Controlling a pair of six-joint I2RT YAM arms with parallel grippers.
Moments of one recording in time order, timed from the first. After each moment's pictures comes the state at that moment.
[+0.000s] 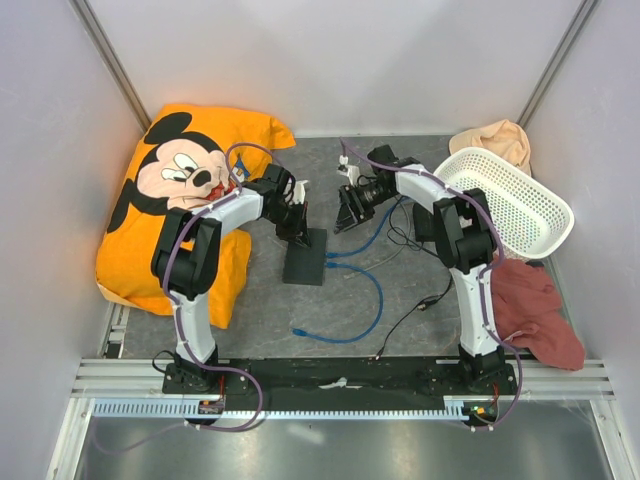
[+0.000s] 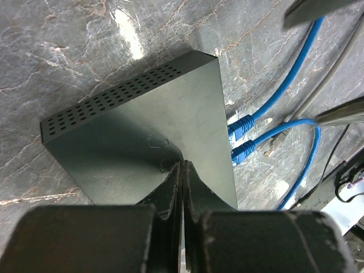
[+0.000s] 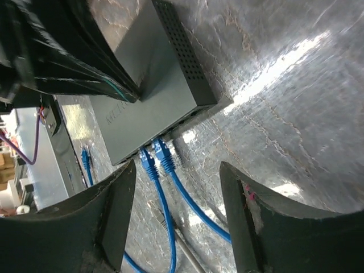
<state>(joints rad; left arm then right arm) -0.38 1.97 1.35 -0.57 0.48 -0.20 0.35 2.28 1.81 -0.74 -0.91 -0.15</state>
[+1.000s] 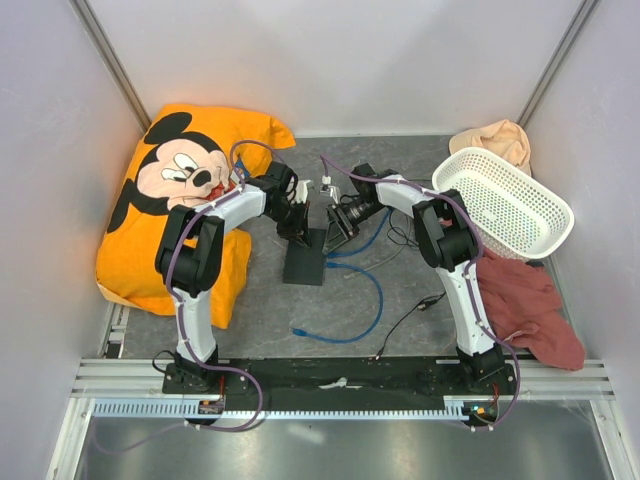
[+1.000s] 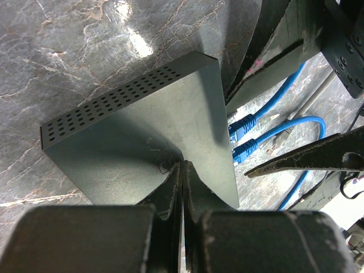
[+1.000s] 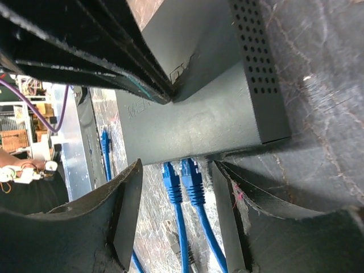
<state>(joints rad) -0.39 2.01 1.41 -0.63 0.47 -0.17 0.44 2.42 1.85 -0.84 -1.06 -0.26</state>
